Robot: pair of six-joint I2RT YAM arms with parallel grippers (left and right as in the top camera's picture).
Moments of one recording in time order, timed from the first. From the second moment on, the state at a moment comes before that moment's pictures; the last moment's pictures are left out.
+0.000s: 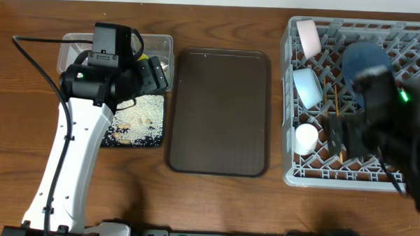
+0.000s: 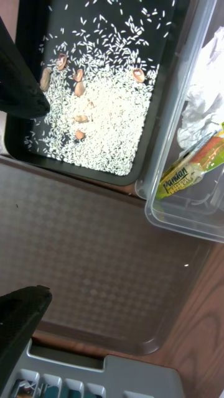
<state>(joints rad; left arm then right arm) -0.11 1.45 1.45 -1.02 0.07 -0.47 0.15 1.11 1.64 -1.40 -0.05 -0.09</state>
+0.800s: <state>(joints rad) -0.11 1.45 1.45 -1.02 0.07 -0.47 0.11 0.67 1.23 -0.87 -0.01 -0.09</state>
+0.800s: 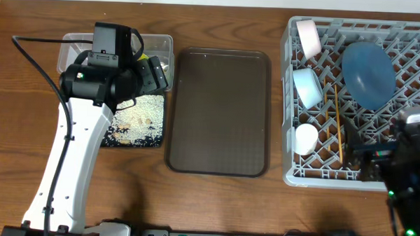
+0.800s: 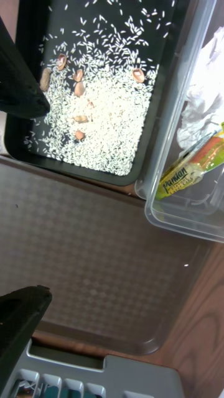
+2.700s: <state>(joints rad) -0.11 1.45 1.45 -1.02 0.07 -0.47 0.05 0.01 0.01 -0.07 -0.10 -0.05</state>
